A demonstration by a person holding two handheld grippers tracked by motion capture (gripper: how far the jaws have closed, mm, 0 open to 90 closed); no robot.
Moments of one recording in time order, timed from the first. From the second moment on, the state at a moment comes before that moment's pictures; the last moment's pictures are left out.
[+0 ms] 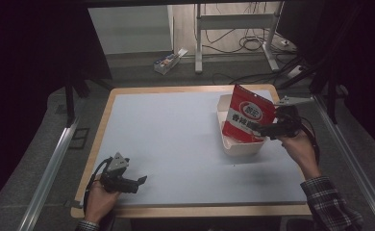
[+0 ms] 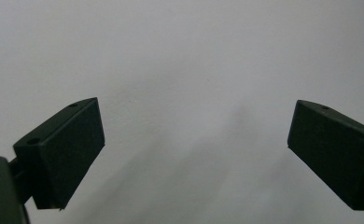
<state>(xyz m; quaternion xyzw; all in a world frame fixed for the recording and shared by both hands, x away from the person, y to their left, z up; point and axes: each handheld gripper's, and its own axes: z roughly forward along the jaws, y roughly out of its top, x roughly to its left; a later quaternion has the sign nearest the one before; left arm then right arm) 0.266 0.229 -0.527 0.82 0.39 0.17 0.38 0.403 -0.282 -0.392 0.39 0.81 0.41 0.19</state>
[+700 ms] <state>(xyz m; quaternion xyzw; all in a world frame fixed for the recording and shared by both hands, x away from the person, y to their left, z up) 0.266 0.229 -0.527 0.82 0.39 0.18 0.38 0.379 -0.284 -0.392 0.38 0.81 0.41 0.19</state>
